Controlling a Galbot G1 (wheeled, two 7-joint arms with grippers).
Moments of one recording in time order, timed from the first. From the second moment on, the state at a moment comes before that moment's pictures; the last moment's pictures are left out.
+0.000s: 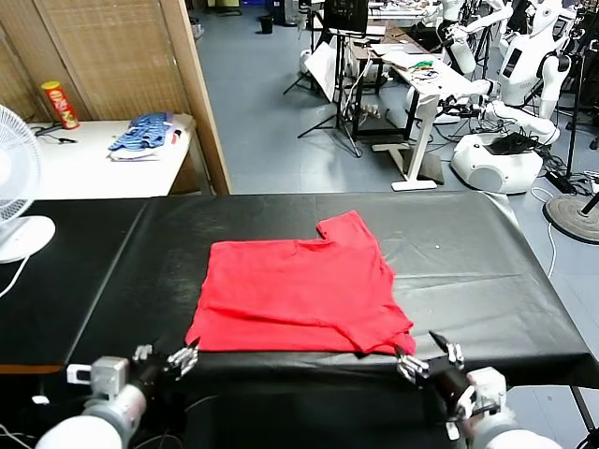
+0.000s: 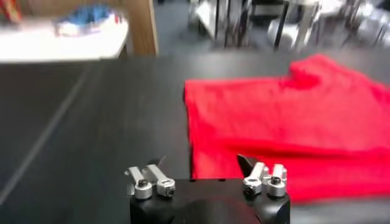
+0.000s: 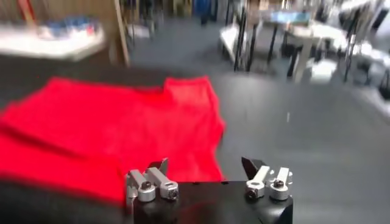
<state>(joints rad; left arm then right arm) 1.58 -0.97 -0.63 -2.33 -0.75 0.64 -0.33 -1.31 1.04 0.53 2.16 0.49 -0.53 0.11</state>
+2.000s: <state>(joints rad) 0.73 -1.07 -0.31 -1.49 -0.76 0.71 -0.15 -0.58 1.21 0.17 1.33 0.52 -0.46 -0.01</state>
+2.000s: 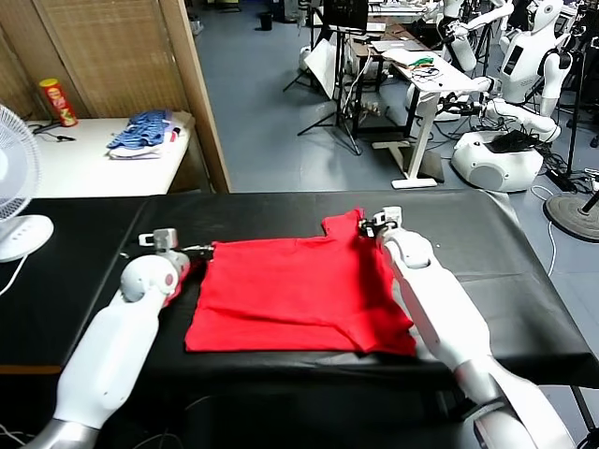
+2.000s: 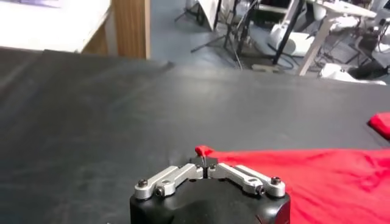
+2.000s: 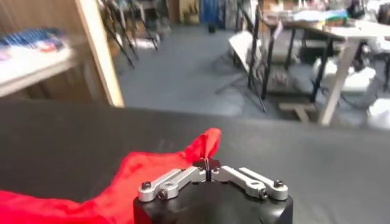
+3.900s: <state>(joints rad) 1.25 -1.01 -0.49 -2.05 -0.75 0.74 -0.22 -1.10 1.09 0.38 1.90 0.50 -0.59 0.14</state>
